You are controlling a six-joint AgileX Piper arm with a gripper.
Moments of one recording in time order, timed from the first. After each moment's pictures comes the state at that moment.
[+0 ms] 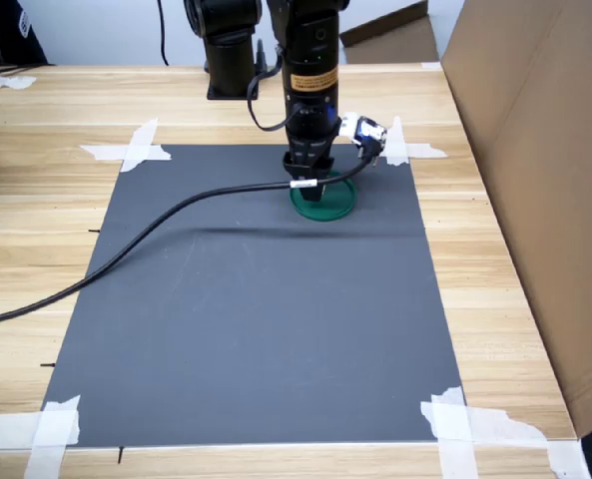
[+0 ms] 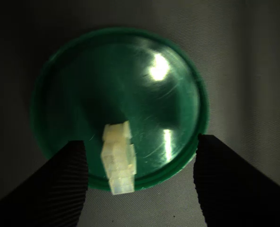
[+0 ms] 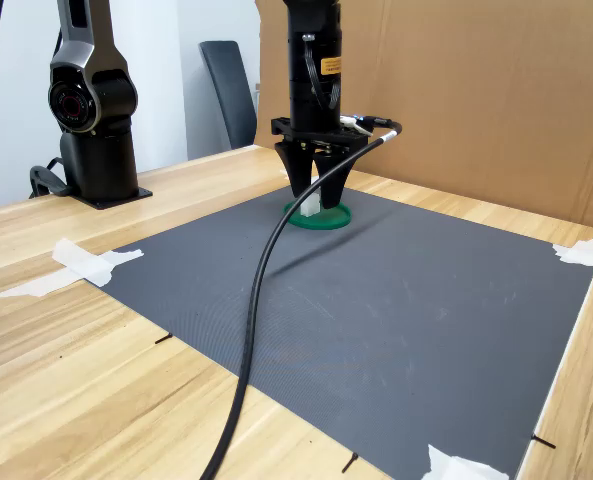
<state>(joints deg) 27.9 90.7 -51.0 0.5 41.9 -55.8</state>
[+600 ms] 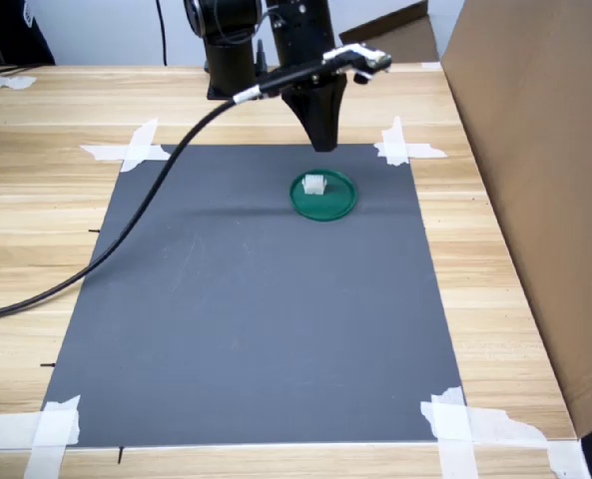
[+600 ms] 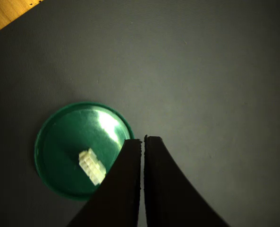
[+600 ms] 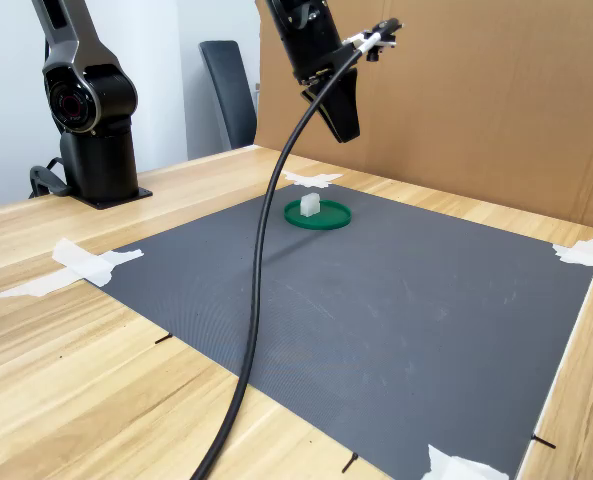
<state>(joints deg) 27.9 73.5 -46.8 -0.5 30.4 -29.8</state>
